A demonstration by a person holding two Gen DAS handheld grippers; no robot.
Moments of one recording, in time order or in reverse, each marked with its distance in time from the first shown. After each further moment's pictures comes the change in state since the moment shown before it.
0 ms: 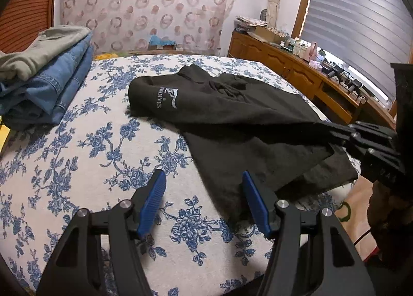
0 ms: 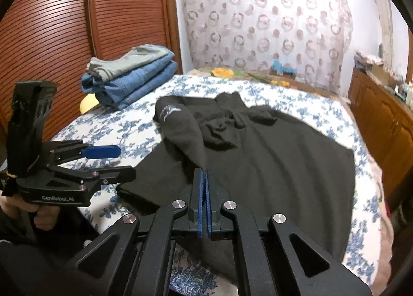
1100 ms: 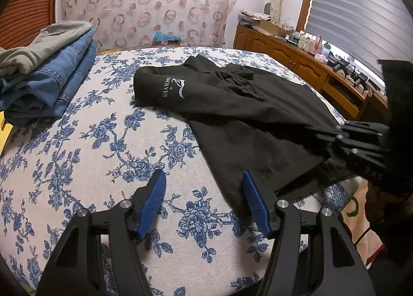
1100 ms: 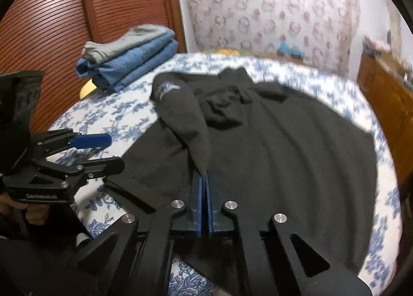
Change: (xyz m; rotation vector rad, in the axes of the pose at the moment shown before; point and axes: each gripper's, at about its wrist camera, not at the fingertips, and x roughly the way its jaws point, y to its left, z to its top) left arm 0.012 0.005 -0.007 0.010 0.029 0.042; right arm 0.033 -0.009 -0.012 0.003 0.080 0.036
